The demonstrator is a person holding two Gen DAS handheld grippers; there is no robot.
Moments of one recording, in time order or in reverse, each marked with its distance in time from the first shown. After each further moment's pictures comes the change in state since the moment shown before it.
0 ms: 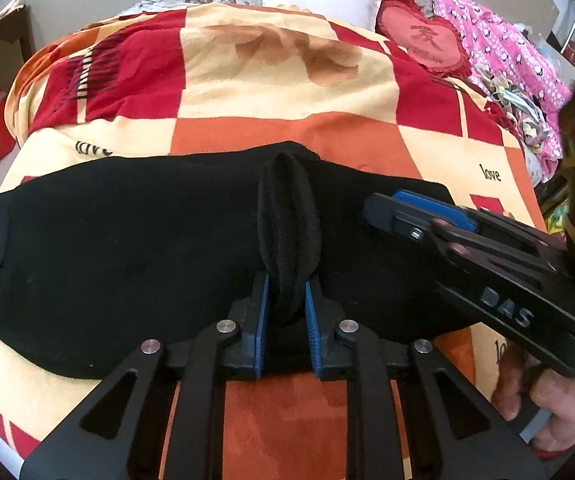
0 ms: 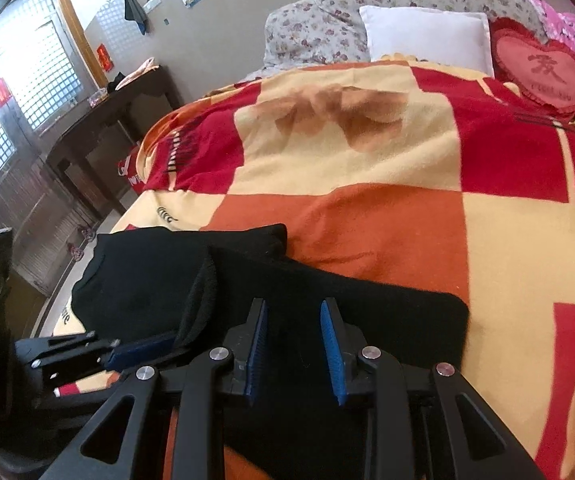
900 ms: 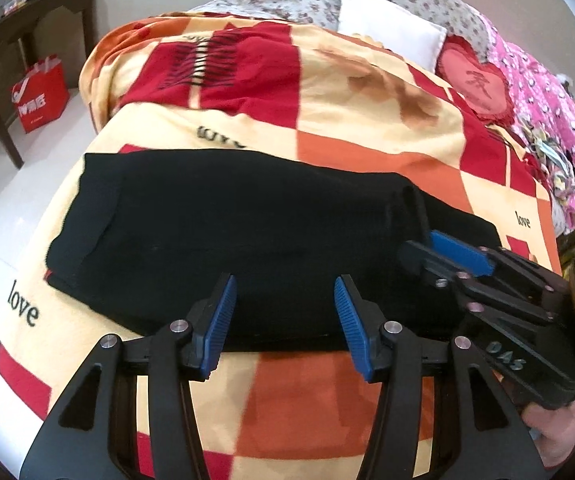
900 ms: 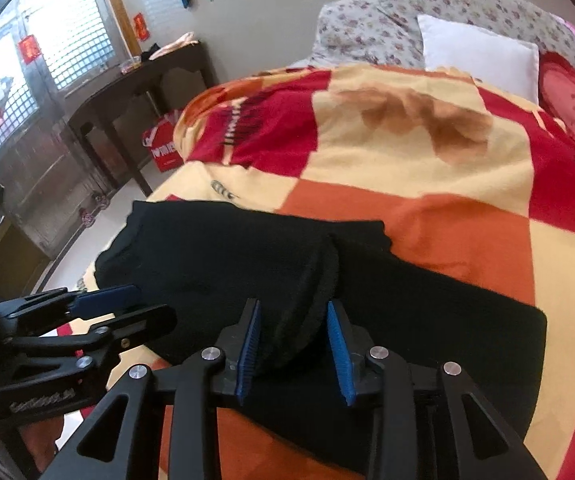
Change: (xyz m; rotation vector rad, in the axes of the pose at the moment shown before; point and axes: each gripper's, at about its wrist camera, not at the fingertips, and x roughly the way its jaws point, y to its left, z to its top) left arm -0.045 0.078 -0.015 -0.168 -0.062 0.097; right arm 0.022 0.070 -0.002 -0.132 0.027 0.031
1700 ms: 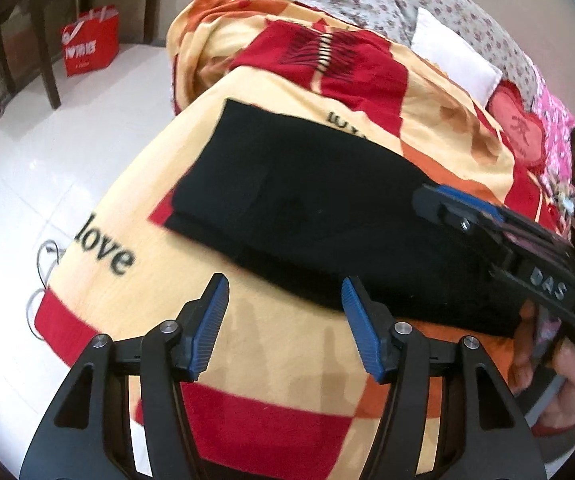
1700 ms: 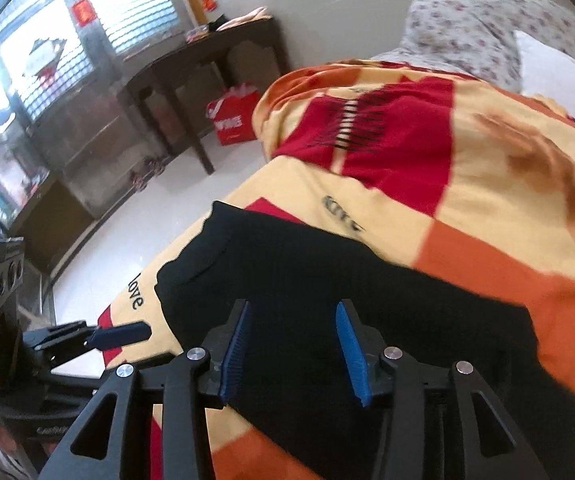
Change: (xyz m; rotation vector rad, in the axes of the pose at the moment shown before) left arm -0.023 0.102 -0.029 -0.221 0.018 0.020; right arm 0.054 0.082 0.050 -0.169 0.074 0.186
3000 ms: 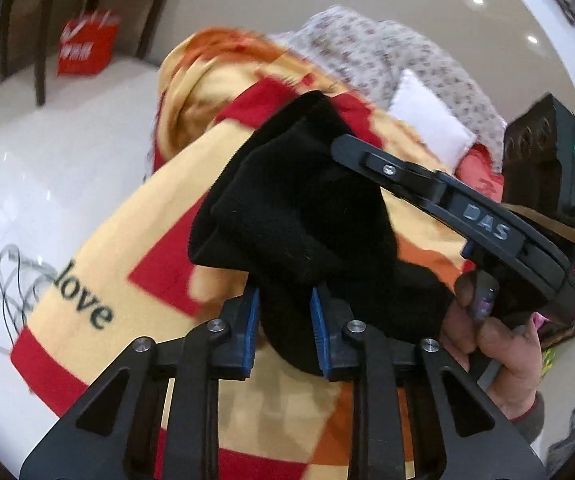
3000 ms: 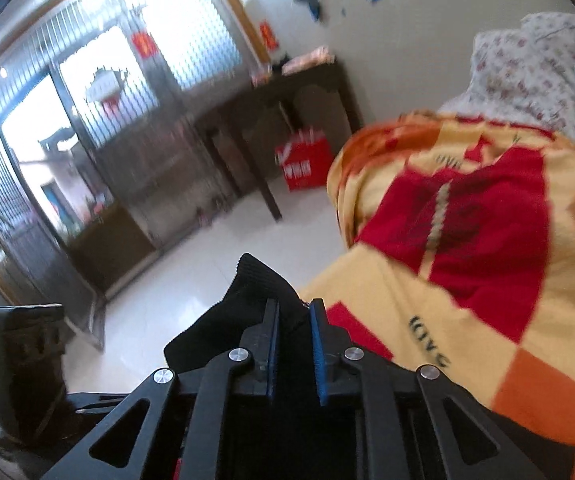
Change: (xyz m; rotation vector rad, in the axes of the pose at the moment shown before) left arm -0.030 -0.009 0.025 -0.059 -0.180 -0.161; right arm 0.005 0.006 0.061 -0.042 -0.208 0.264
